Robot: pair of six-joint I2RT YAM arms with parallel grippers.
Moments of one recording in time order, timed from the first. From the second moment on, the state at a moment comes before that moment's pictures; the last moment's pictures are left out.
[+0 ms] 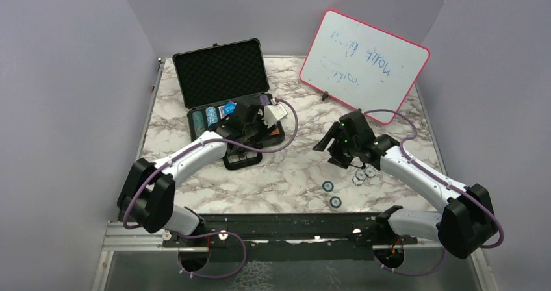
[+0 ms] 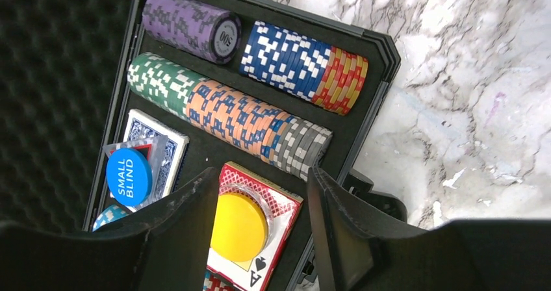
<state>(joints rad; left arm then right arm) -0.60 1.44 0.95 -0.23 -0.04 0.50 0.53 1.20 0.78 -0.48 -0.03 1.10</state>
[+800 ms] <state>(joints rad) -0.59 1.21 0.93 0.04 0.16 0.00 0.68 1.27 0.69 -0.89 0.09 0.96</state>
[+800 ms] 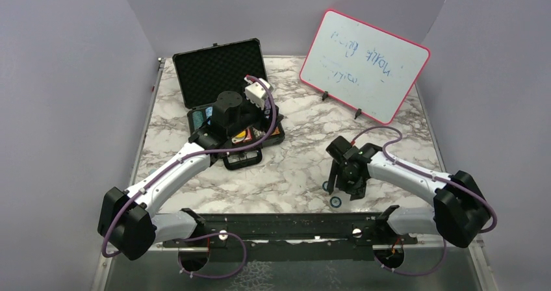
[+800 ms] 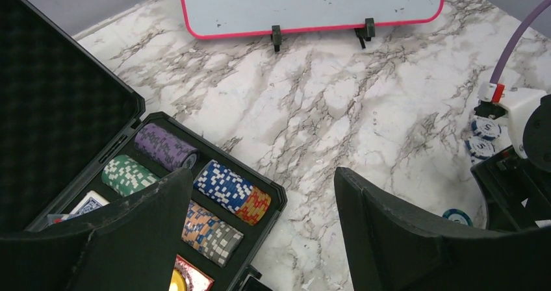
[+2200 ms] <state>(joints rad) -0.59 1.20 0.91 0.04 0.16 -0.01 0.75 1.37 0.67 -0.83 0.02 1.01</state>
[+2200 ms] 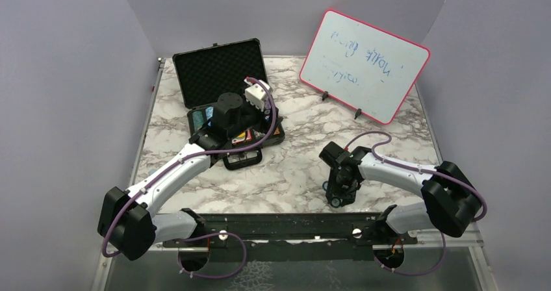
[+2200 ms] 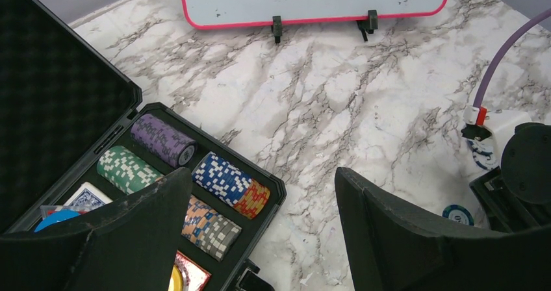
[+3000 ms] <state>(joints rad) -0.59 1.20 0.90 0.04 0.16 -0.01 0.76 1.36 0.78 -0.84 0.13 1.01</state>
